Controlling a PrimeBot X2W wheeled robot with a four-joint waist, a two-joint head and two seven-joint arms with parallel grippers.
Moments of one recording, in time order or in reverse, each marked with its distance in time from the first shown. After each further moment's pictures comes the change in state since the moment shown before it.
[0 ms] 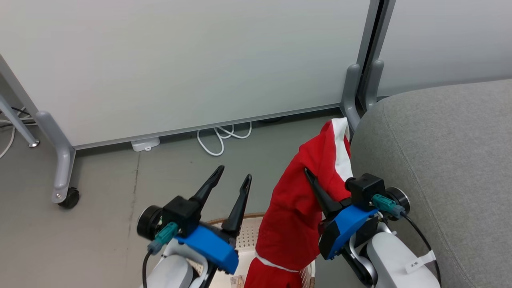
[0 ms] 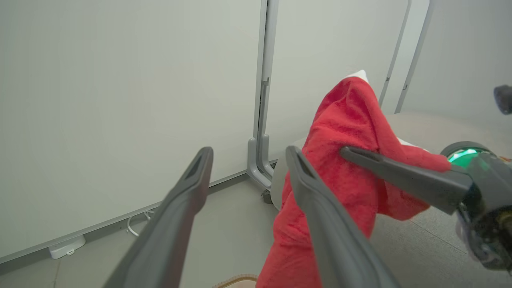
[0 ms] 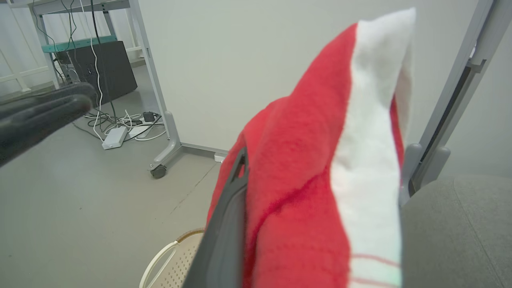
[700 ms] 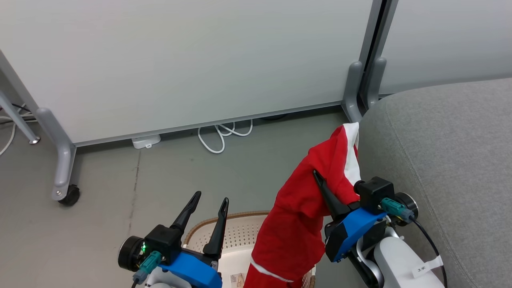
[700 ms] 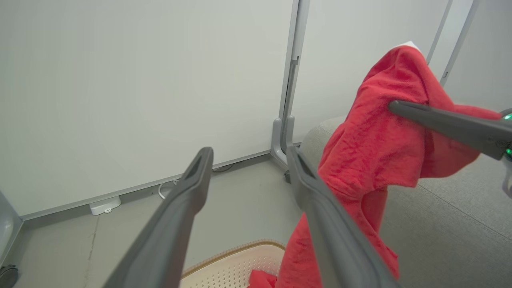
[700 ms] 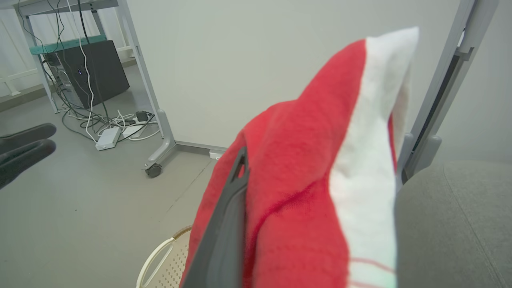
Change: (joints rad) left arm 0.191 -0.039 0.213 -0.040 0.181 -0.051 0.000; right arm 0.040 0.000 -0.053 -0.038 -0.017 0.000 0.018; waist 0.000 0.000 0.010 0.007
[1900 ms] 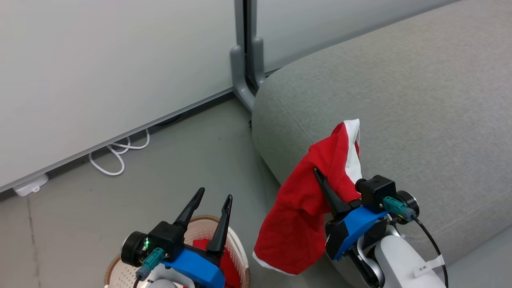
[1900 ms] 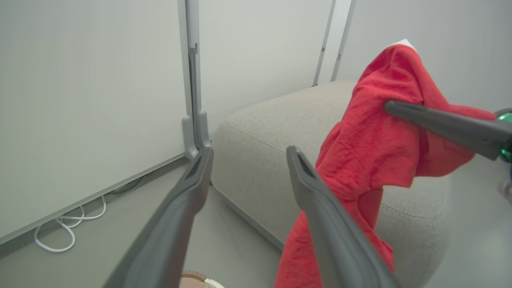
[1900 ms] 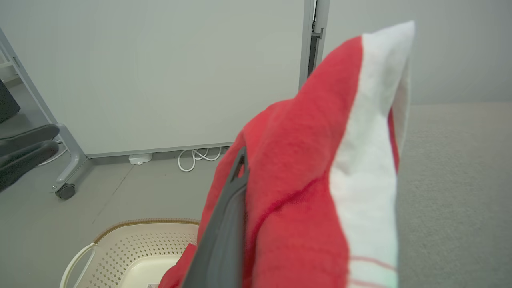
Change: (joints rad) left arm -0.014 -0.002 -0.003 0.003 0.007 -0.006 0.000; right arm -0.001 0.000 -0.006 -0.012 -0.001 0.000 -0.002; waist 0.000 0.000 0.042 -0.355
